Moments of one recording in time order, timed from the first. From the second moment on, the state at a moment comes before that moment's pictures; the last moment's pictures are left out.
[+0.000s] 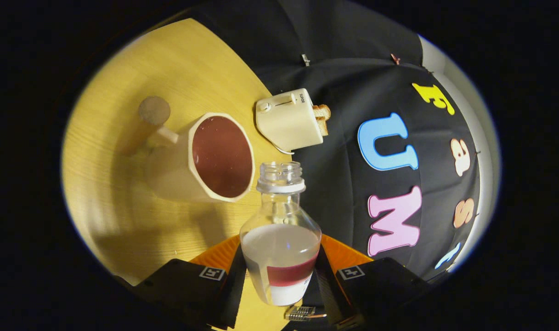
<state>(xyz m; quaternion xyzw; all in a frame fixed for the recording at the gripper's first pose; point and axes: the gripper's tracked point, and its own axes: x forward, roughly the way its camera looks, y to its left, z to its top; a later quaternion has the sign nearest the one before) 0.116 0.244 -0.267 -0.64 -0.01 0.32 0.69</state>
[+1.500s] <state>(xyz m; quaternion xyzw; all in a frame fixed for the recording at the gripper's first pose) 0.124 0.270 -0.277 -0.77 -0.10 0.36 0.52</state>
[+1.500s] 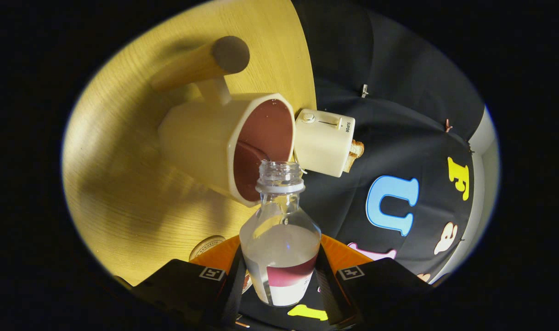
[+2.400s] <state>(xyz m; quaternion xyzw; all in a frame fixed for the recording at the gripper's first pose) 0.115 0.277 -0.272 -0.82 -0.14 0.37 0.42</state>
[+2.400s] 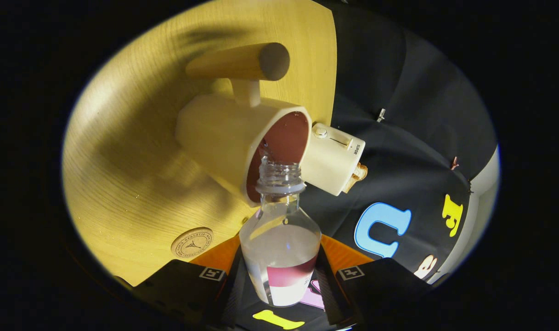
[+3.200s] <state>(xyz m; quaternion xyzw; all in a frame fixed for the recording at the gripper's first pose) 0.138 0.288 -0.246 -0.84 -0.17 0.35 0.36</state>
